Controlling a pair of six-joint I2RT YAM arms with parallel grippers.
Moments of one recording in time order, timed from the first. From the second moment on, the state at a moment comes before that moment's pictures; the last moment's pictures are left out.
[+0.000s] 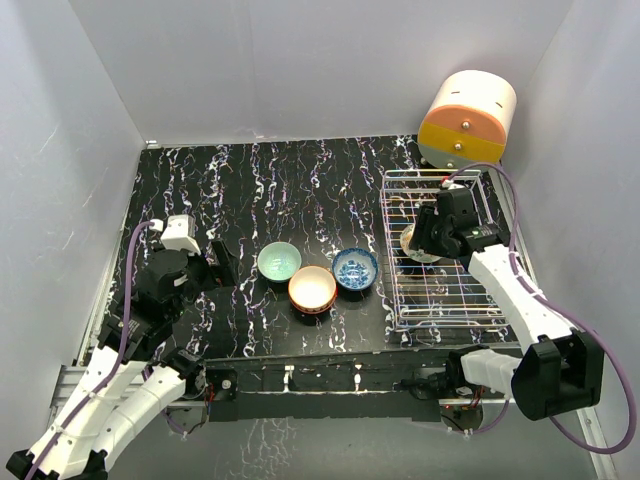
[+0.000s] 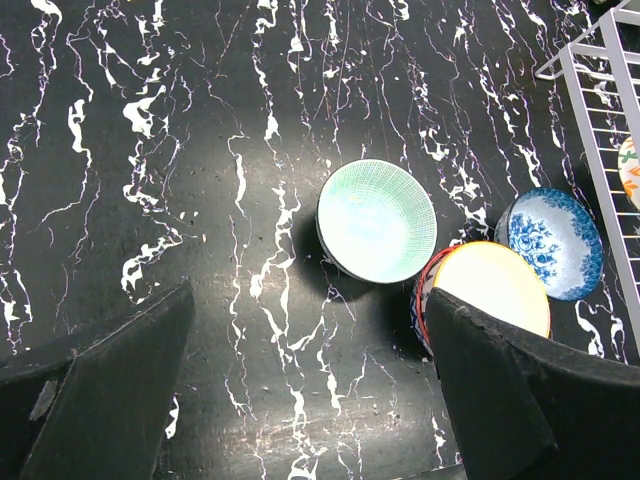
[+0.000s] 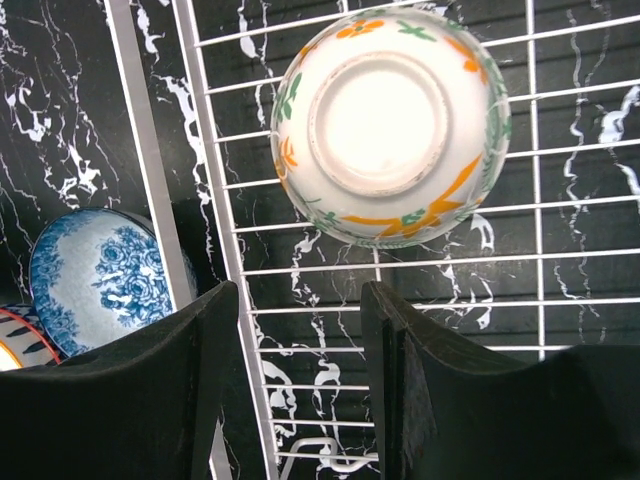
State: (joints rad) left arm -0.51 0.54 0.77 -0.68 -0.28 -0.41; right arm 0.20 1.17 0.94 -0.63 0.06 0.39
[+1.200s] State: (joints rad) left arm -0.51 0.52 0.77 -0.71 -0.30 -0.41; right arm 0.20 1.43 0.87 -0.23 0.36 0.39
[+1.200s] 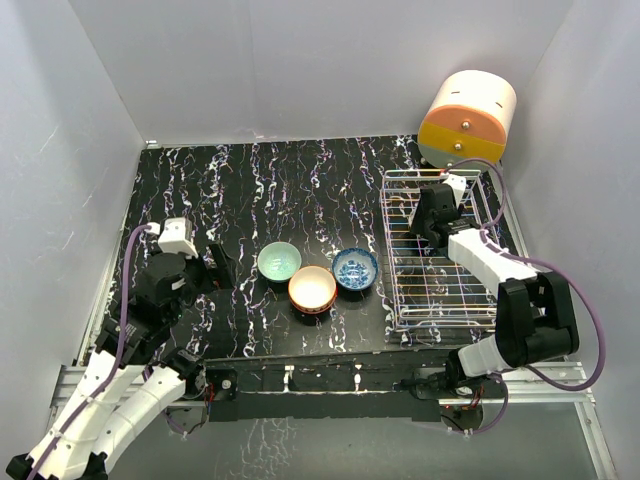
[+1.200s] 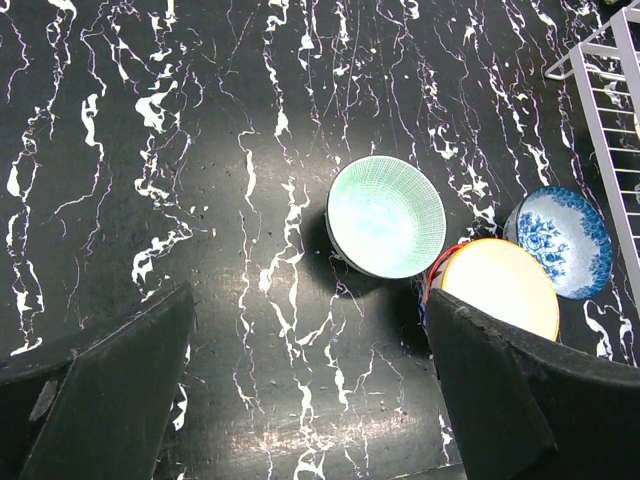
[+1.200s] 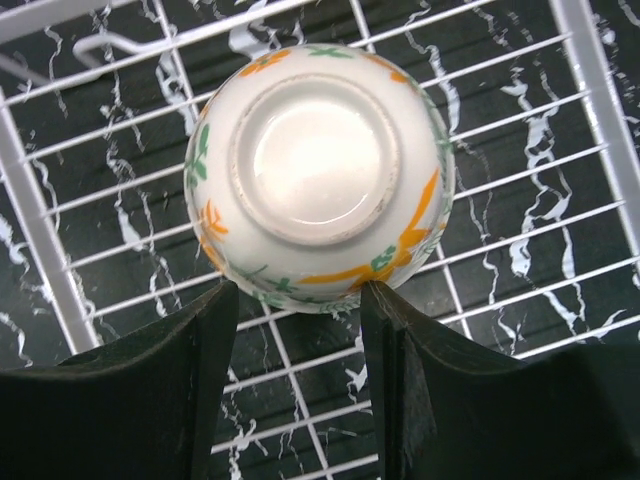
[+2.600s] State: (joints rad) left arm -0.51 0.50 0.77 -0.71 -0.31 -0.41; right arm 0.11 1.16 0.88 -0.15 0.24 0.40
